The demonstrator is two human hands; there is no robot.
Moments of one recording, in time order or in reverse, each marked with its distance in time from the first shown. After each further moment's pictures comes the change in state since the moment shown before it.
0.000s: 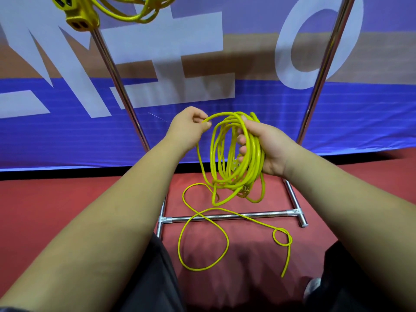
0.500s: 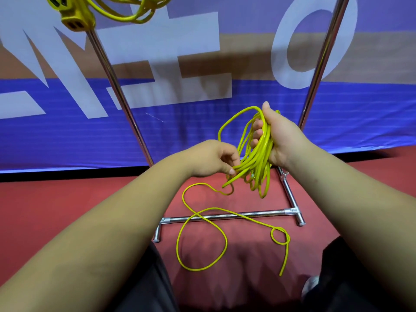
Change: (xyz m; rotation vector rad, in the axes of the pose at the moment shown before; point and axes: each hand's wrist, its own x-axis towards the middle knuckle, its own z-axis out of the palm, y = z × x) left_hand -0.047 0.011 0.027 0.322 -0.757 0.314; right_hand 0.012 -0.013 -0.023 0.207 0.255 -0.102
